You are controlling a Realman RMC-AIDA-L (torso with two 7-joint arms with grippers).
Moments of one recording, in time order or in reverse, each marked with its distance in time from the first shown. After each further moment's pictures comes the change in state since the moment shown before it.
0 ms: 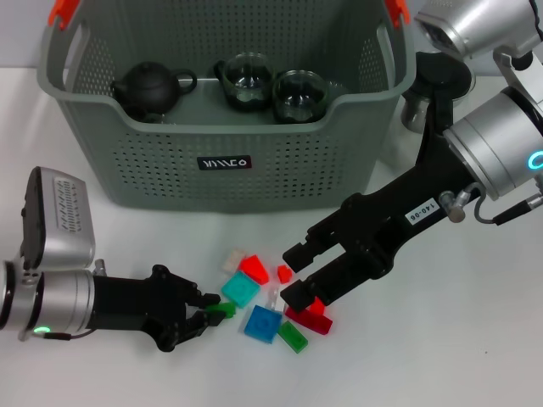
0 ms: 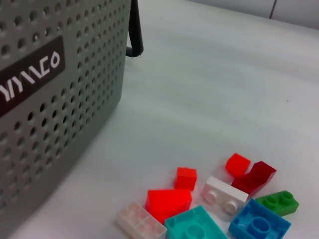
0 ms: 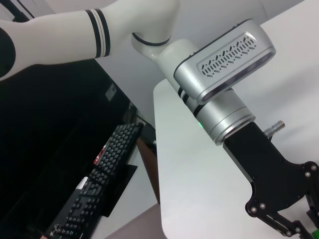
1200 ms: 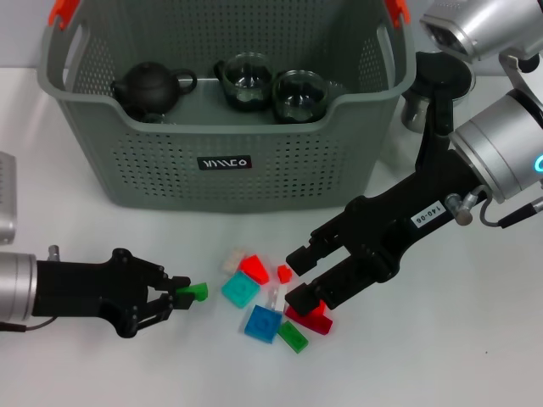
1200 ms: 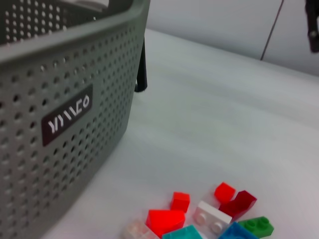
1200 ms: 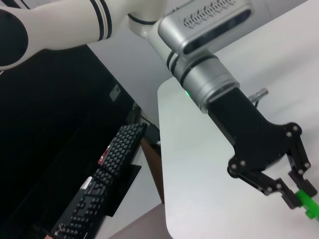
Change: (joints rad) left arm 0.012 0.064 -0.130 0.049 0.006 0.206 -0.036; right arm -0.010 -0.004 -0.002 -0.002 0.010 -0.012 -0.004
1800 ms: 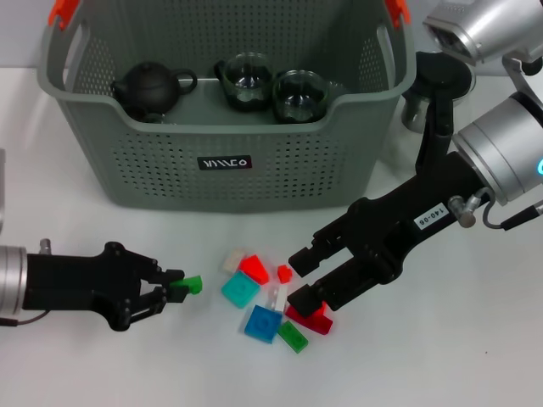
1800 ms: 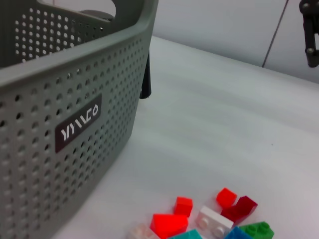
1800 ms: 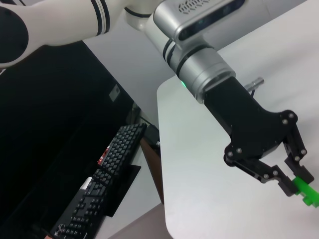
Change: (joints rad) left arm 0.002 0.008 -0.011 0.030 -0.005 0.031 -0.027; right arm -0.007 -0.001 0.001 0.000 0.000 -0.001 -0.005
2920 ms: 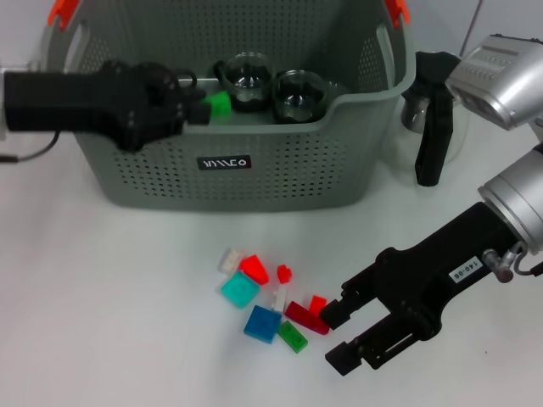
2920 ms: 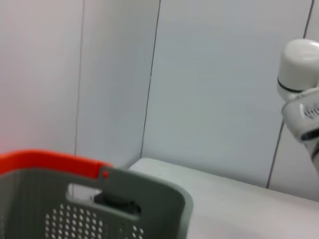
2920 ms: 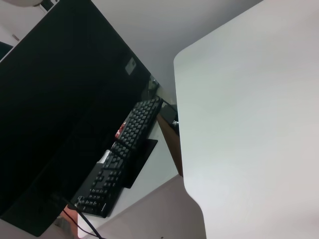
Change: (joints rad) left arm -0.219 0.017 -0.113 0.292 -0.184 0.218 -0.358; right arm -0.084 -0.009 -0.051 0.017 -0.007 -0.043 -0.081
